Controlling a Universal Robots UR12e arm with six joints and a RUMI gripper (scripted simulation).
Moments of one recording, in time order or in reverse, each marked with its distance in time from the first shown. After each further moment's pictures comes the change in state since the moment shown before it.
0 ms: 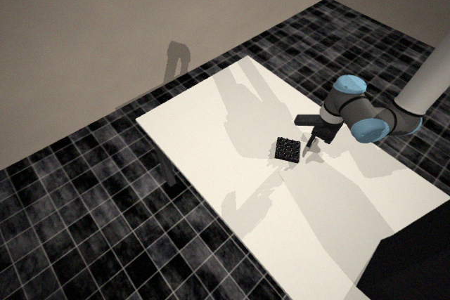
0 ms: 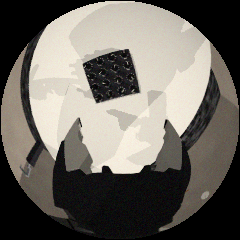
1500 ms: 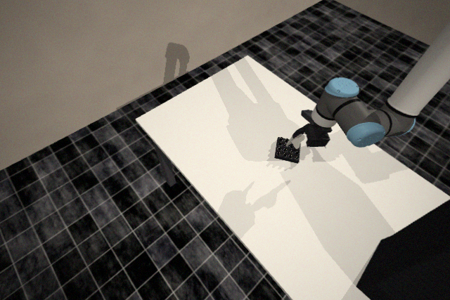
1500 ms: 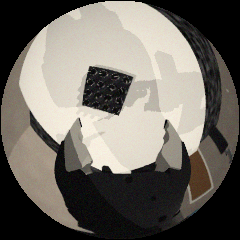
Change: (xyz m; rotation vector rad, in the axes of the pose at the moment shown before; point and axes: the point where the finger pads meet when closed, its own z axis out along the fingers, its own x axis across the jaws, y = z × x) arm -0.027 -0.013 -0.010 0.000 -0.005 0.994
